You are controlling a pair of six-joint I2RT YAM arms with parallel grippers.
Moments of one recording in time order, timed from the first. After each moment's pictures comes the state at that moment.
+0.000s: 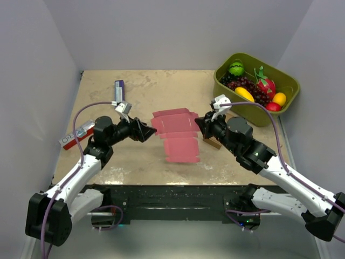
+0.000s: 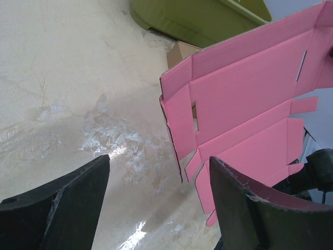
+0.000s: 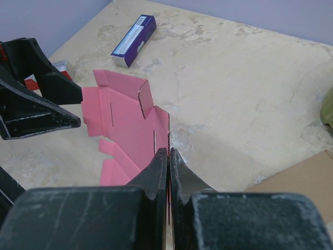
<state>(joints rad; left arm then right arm) -0.28 0.96 0.52 0.25 0.57 -0.42 0.82 0.89 0.89 -0.17 0.23 0.19</state>
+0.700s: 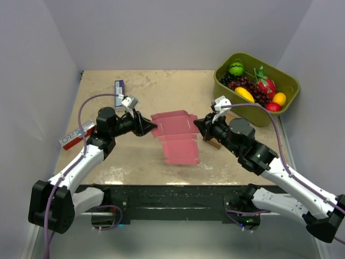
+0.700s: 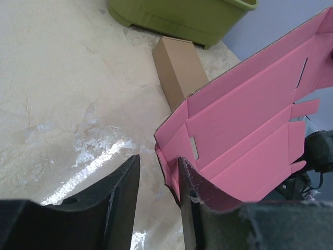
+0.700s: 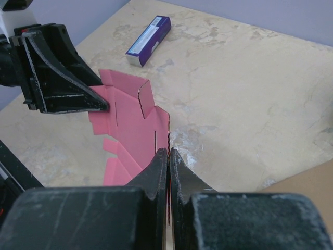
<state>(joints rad) -0.28 1.10 0.64 0.23 0.68 -0.34 0.82 0.87 0.89 -0.17 0.16 0.19</state>
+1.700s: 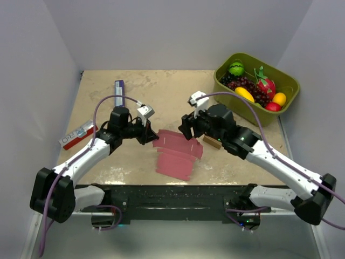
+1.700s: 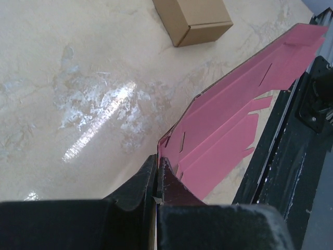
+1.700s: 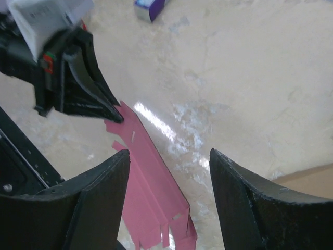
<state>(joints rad) -0.38 1.20 0.73 -0.10 0.68 -0.01 0.82 1.08 1.09 -0.35 0.07 0.15</state>
